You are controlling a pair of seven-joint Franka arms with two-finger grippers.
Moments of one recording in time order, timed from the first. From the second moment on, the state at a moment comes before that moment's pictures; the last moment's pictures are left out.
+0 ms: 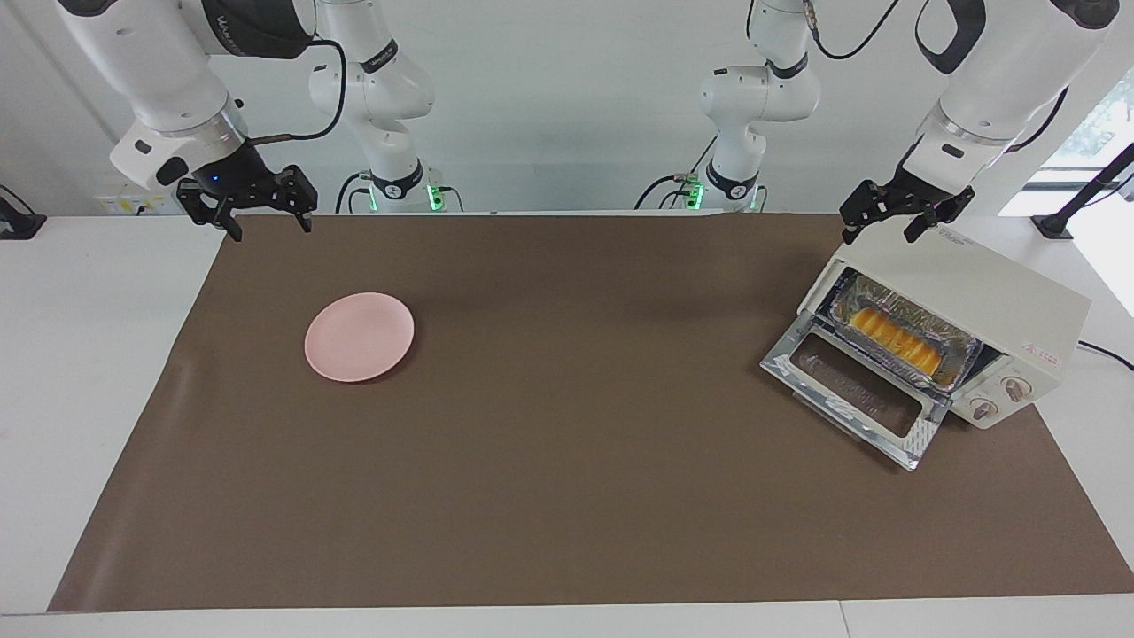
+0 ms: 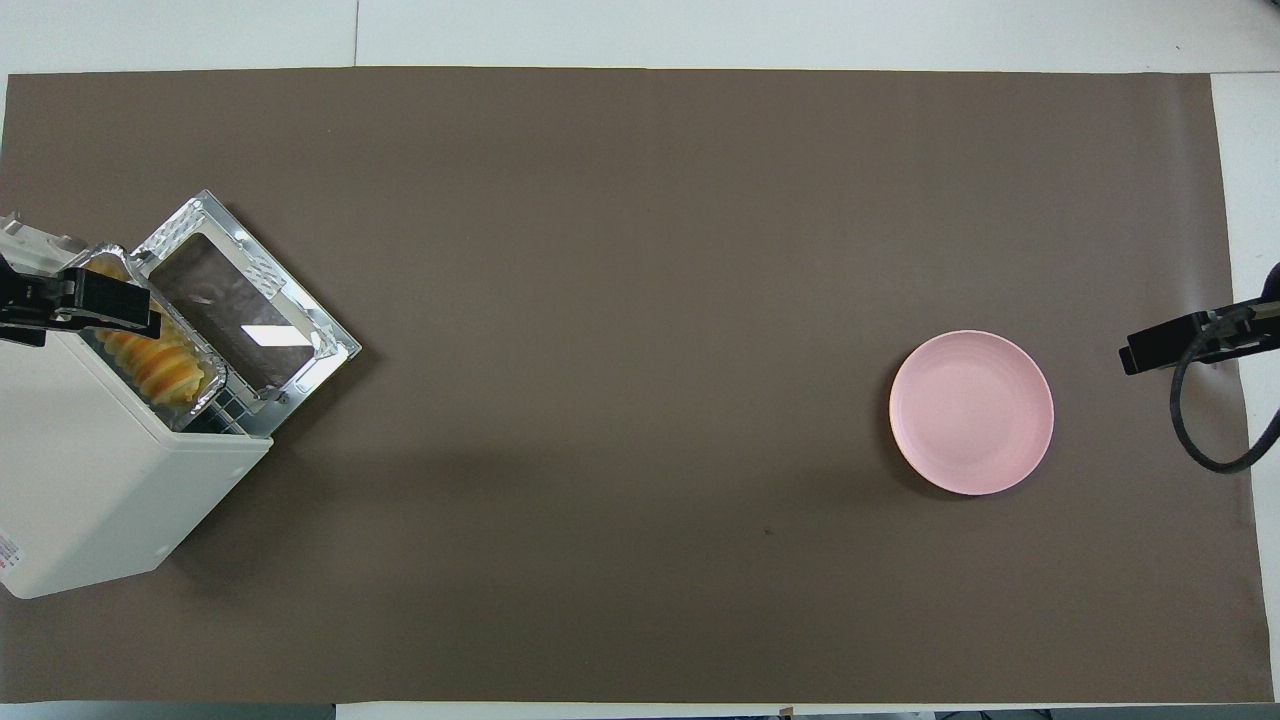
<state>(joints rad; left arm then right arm) -0.12 -0.03 0.07 -1.63 -0.02 1.56 -0.11 -0.06 -0.07 0.01 -1.67 -0.01 1.51 -0.19</state>
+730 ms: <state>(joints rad) -0.12 0.26 0.08 -1.65 0.12 1.88 -0.60 -0.06 -0.07 0.01 -1.67 -0.01 1.51 -0.19</state>
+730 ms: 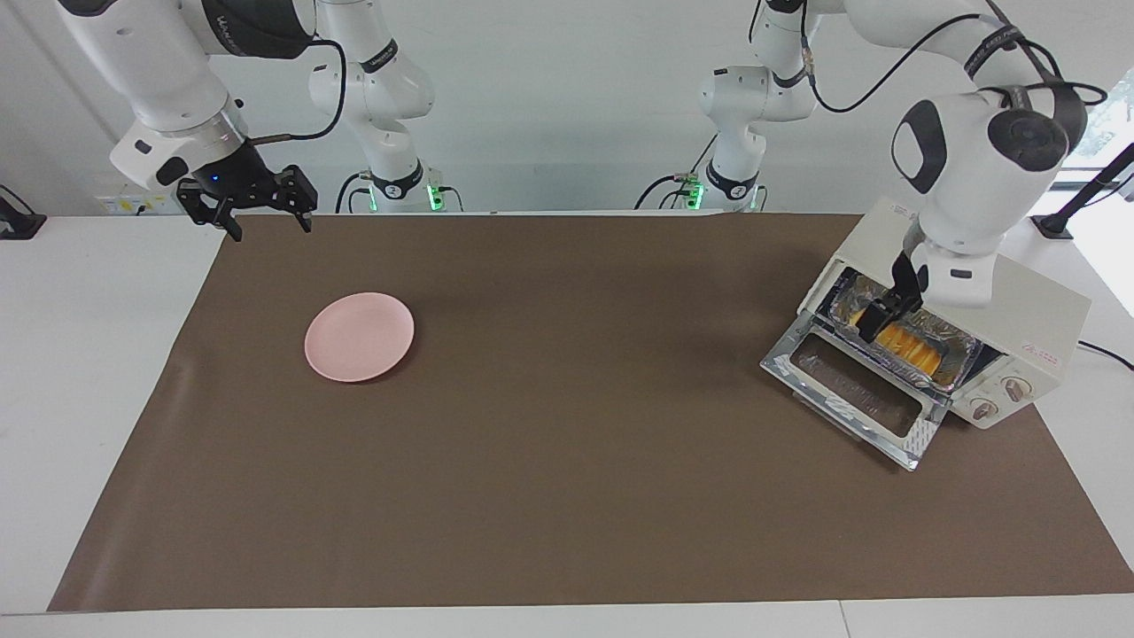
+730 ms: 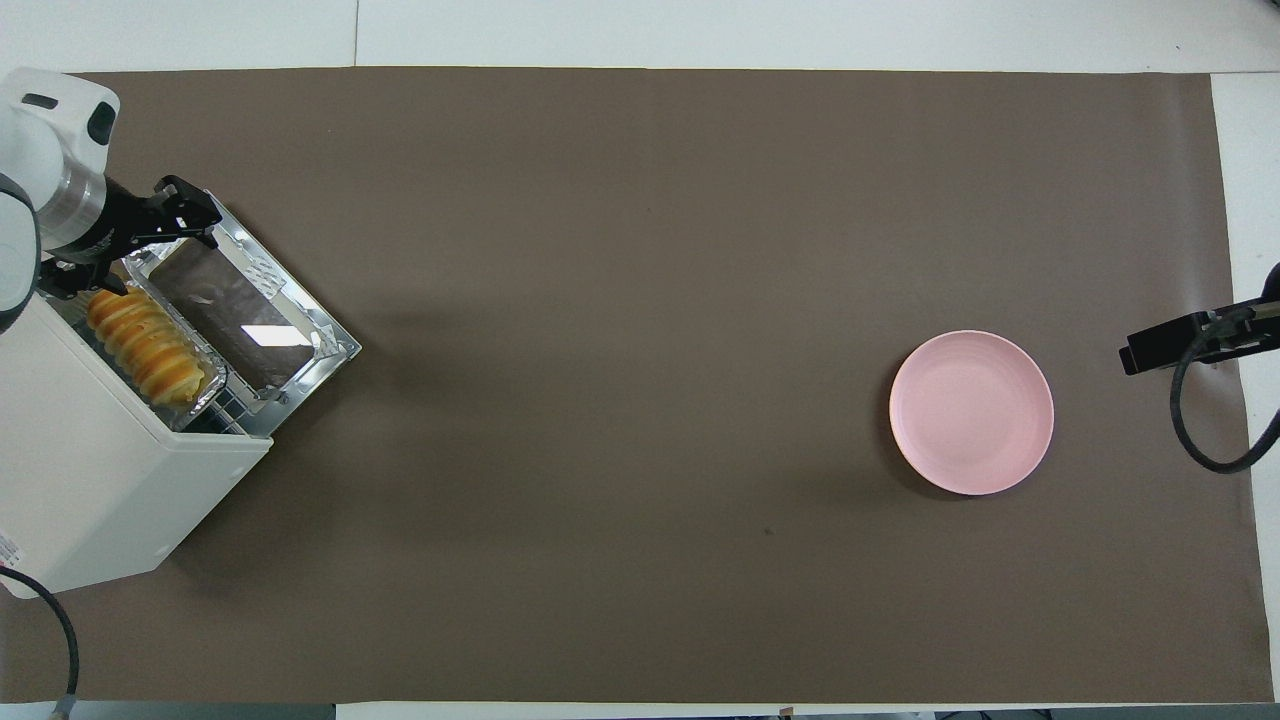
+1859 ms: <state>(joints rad) -0.11 0.19 0.08 -1.93 0.15 2.05 -0.68 -0.06 -0.07 0.01 -1.67 -0.01 1.51 -0.19</state>
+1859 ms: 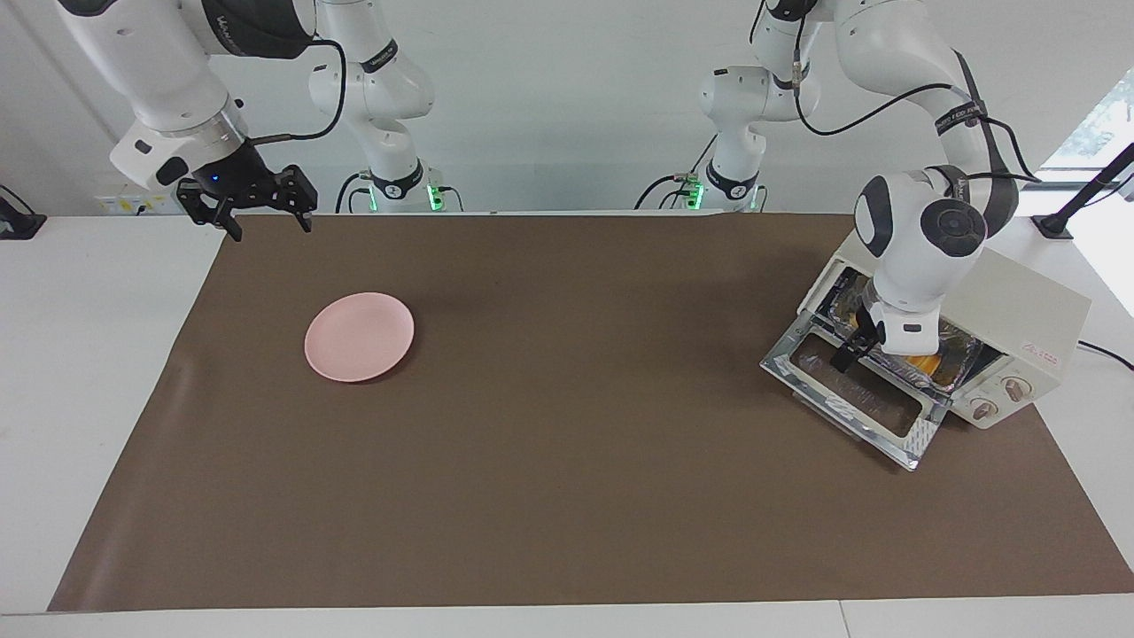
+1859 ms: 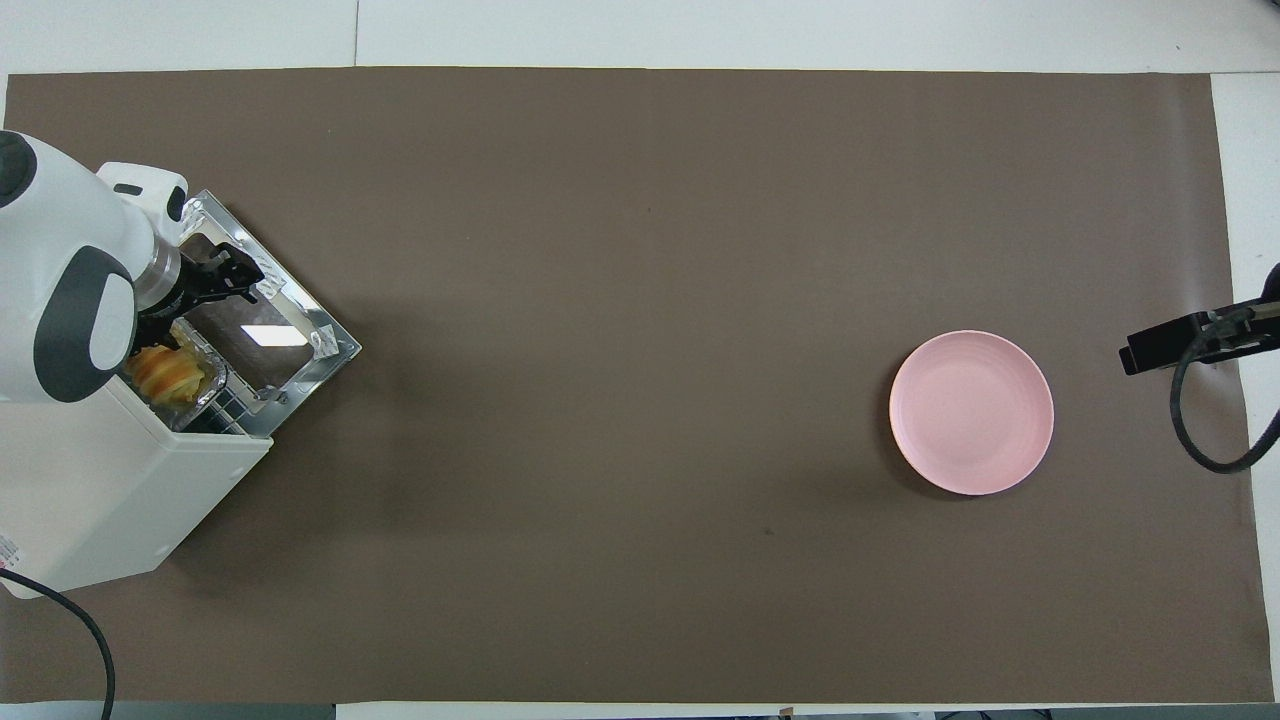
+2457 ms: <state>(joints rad) -0.12 0.19 0.07 -1.93 0.16 2.07 -0.68 -0.06 -0.07 0.01 -1.67 -0.01 1.51 -0.19</state>
